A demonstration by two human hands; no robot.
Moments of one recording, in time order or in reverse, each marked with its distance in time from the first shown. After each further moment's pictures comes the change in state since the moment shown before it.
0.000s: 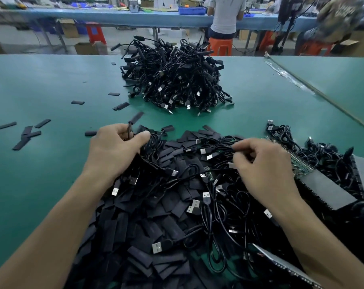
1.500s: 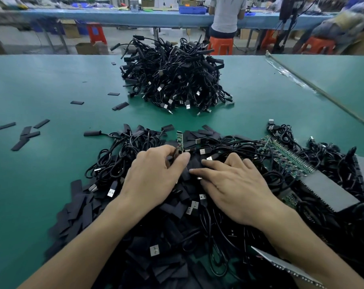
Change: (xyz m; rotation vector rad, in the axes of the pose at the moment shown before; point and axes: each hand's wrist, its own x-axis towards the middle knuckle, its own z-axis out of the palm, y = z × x) left_hand -0.048 0.010 0.046 0.191 -0.163 0.338; right_hand -0.011 -0.001 0.023 -0.480 -0.542 -0.367
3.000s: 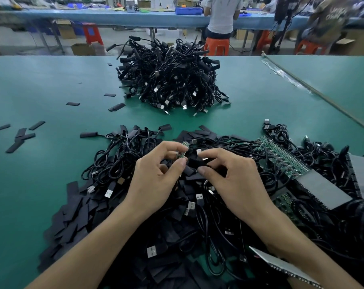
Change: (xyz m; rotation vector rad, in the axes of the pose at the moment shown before) left_hand -0.006 -0.010 0.017 -0.482 0.025 0.128; right_hand -0.002 -0.001 0.006 0.694 0.444 0.087
